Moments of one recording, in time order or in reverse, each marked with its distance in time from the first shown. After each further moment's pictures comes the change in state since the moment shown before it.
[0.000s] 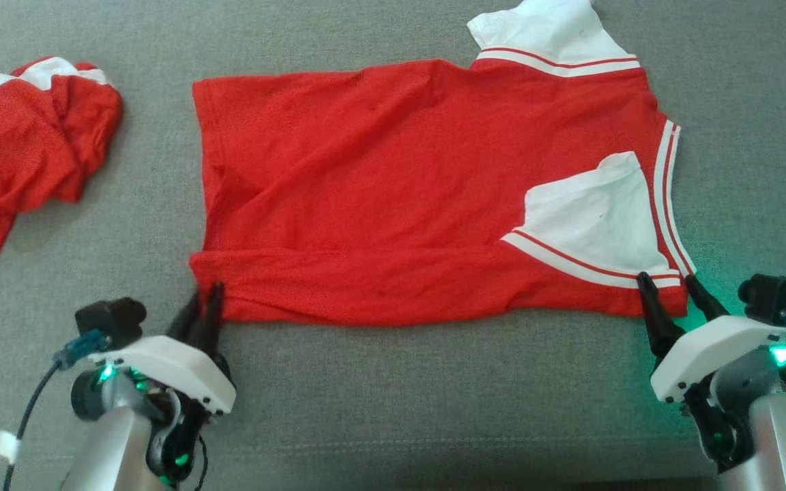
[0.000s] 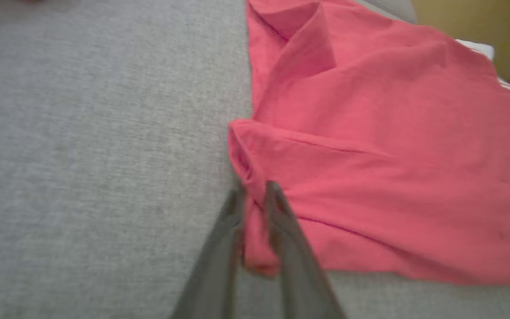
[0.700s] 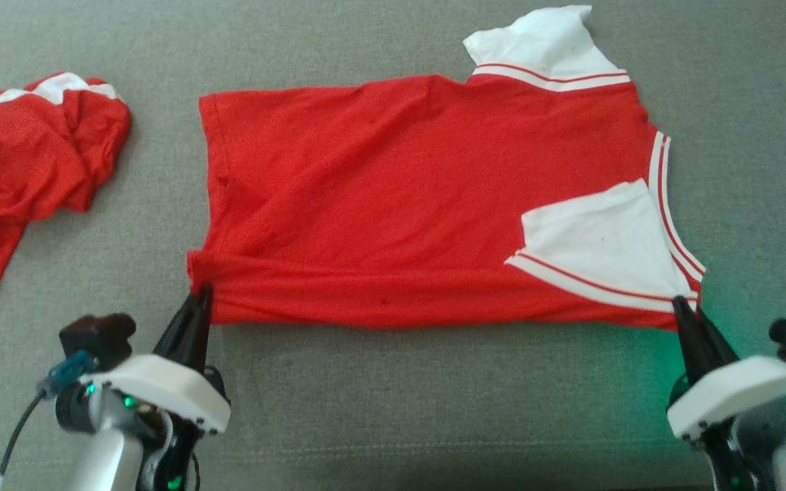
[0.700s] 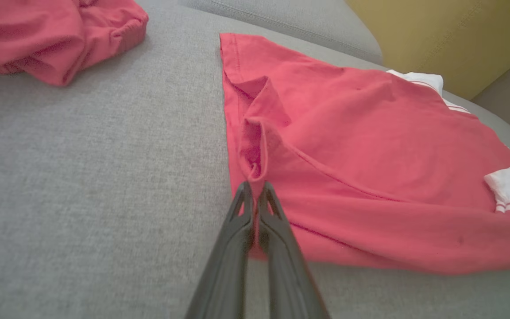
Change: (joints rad) left arm 0.080 0.041 -0.001 -0.180 0.001 0.029 -0.022; right arm 0.132 0.035 -0.042 -0.164 0.089 0.000 -0.023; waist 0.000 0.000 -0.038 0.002
